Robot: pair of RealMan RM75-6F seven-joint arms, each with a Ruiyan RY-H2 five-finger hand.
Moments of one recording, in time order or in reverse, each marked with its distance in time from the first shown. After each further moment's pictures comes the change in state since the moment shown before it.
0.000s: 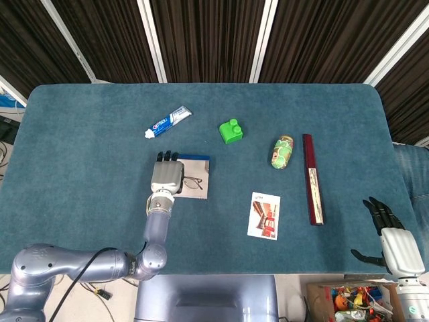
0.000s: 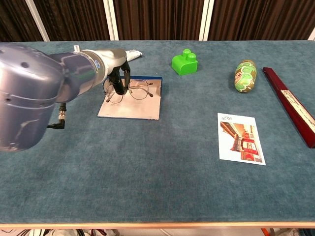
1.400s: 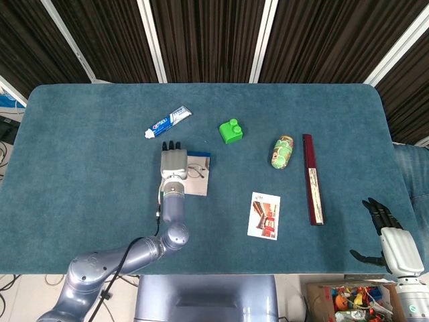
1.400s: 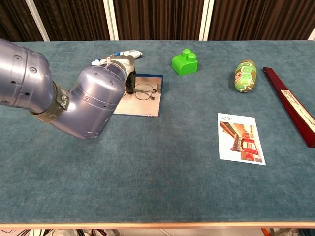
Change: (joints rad) left arm -0.185 -0.278 -0.111 0.685 0.006 -0.256 -0.022; right arm 0.007 0.017 -0.003 -0.022 0.021 -0.036 0.032
